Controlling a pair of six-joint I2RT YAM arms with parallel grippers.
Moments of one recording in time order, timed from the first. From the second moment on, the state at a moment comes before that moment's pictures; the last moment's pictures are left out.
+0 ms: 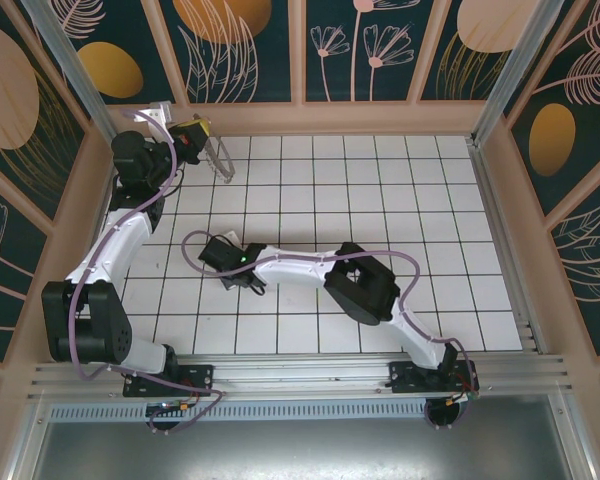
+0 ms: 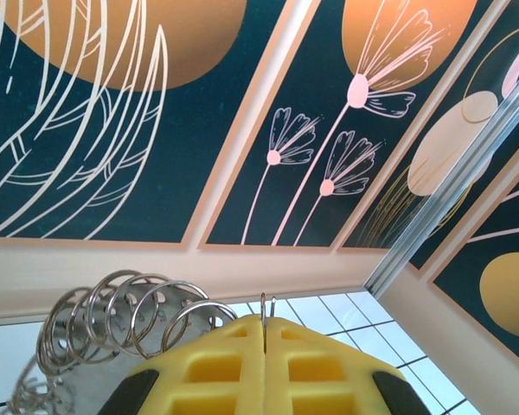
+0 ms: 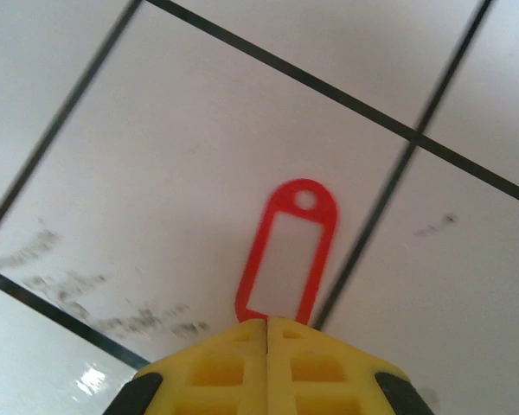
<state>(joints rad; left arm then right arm) -0.03 1.46 1.11 0.38 0.54 -0.48 1.17 2.29 1.75 -0.54 0.34 0.52</state>
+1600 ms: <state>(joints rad) -0.46 1.46 0.89 0.41 0.73 -0.36 0.33 1.18 0.61 0.36 -0.43 0.64</state>
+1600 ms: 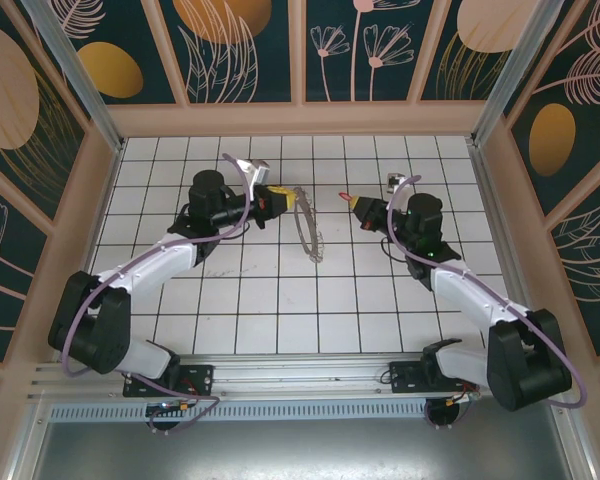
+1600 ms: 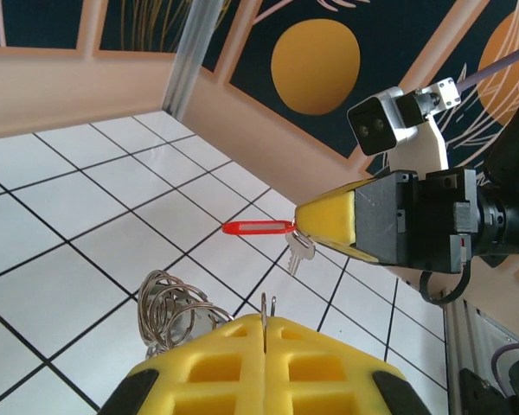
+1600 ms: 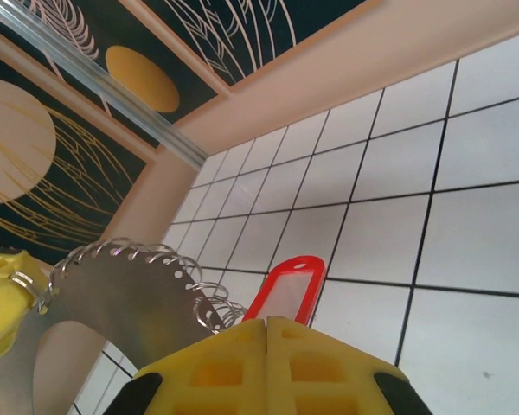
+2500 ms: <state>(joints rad) -0.53 1.48 0.92 0.46 0.71 -0.36 0.58 1.36 0.53 0.01 -0.03 0.60</state>
